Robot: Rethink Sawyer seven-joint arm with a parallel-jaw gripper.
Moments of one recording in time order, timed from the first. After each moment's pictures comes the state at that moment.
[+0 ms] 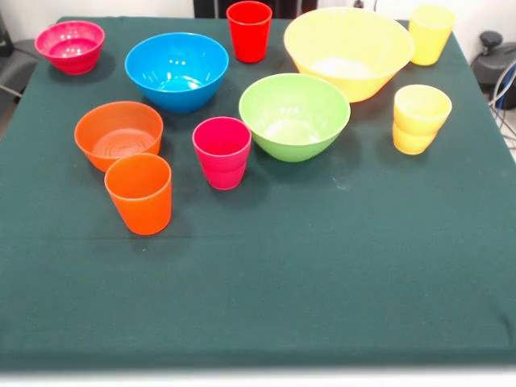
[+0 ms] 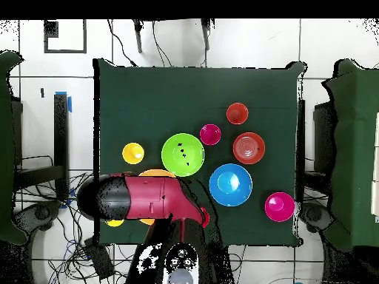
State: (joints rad) arm 0.04 -0.92 -0.05 1.92 0.03 0.61 1.81
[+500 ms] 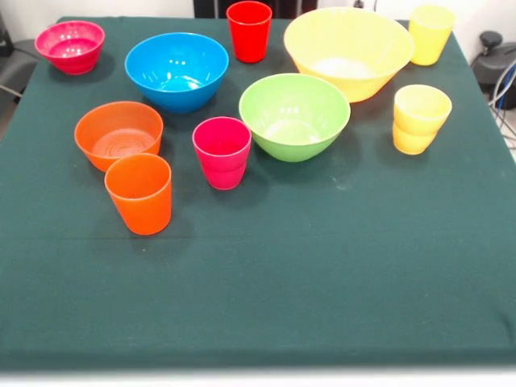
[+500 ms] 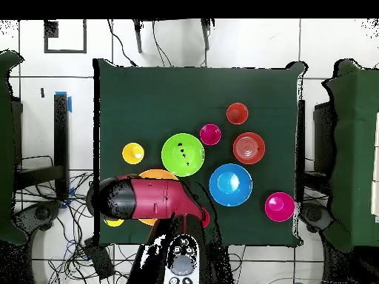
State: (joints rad) arm 0.03 -0.85 -0.05 1.94 0.03 0.54 1.81
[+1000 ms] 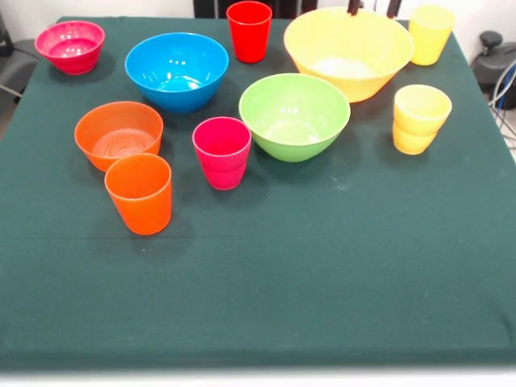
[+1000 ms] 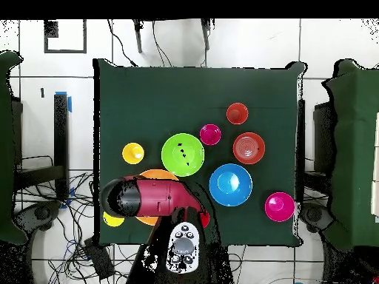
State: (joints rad) arm 0.03 -0.75 -0.06 1.94 0.03 0.44 1.81
